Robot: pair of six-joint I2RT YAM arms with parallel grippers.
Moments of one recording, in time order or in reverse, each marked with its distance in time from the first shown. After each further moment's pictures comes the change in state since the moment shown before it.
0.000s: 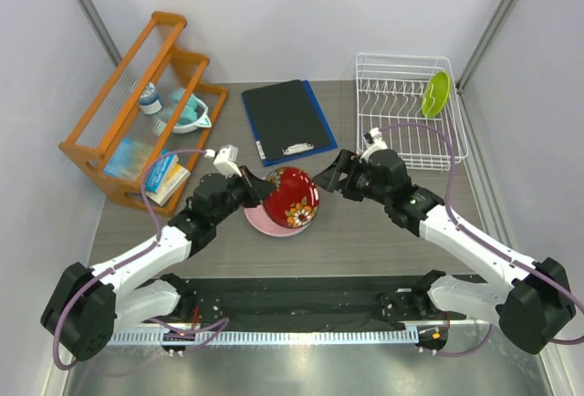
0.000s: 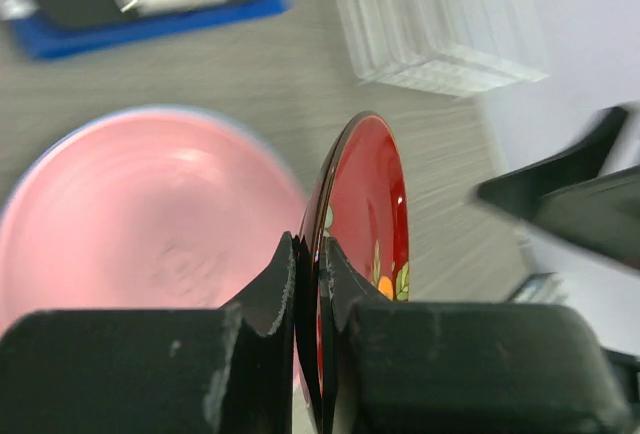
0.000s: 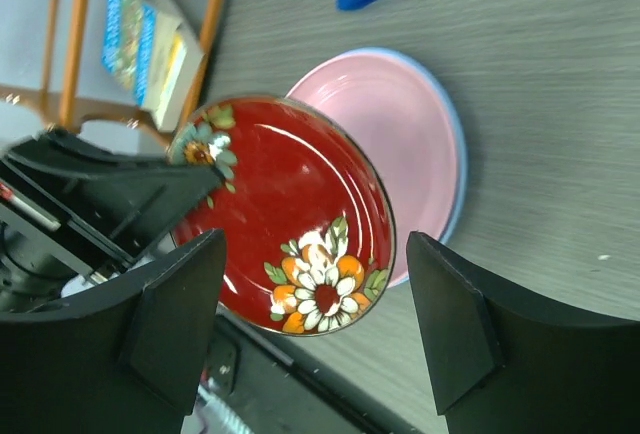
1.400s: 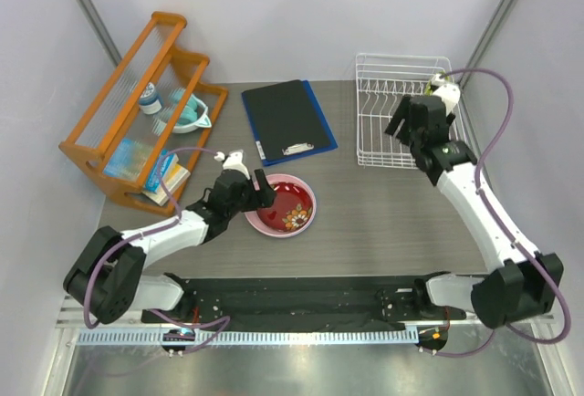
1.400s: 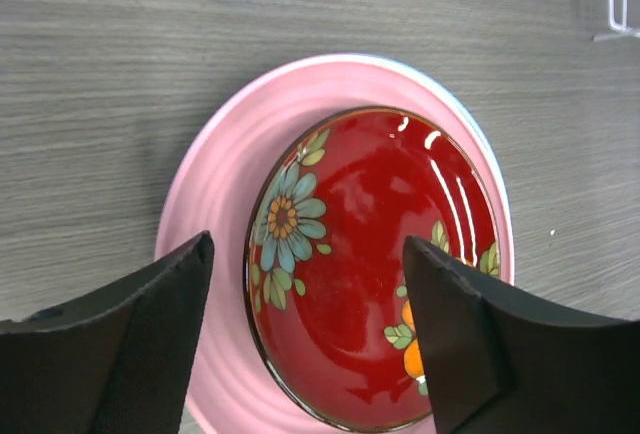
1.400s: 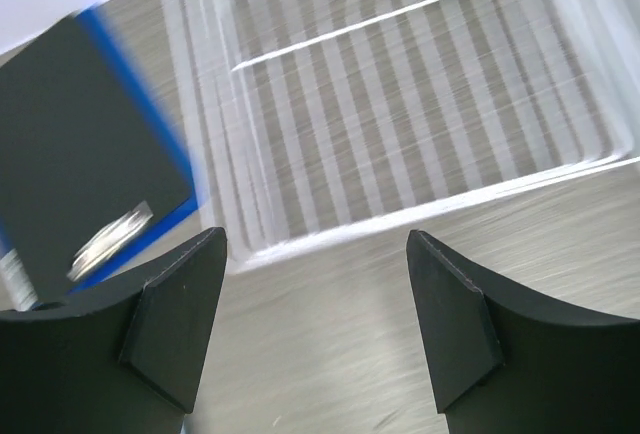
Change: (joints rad) left arm 0.004 0.265 0.055 -0.139 -0.180 0.125; right arm -0.330 0.120 0.389 -0.343 0.525 -0.362
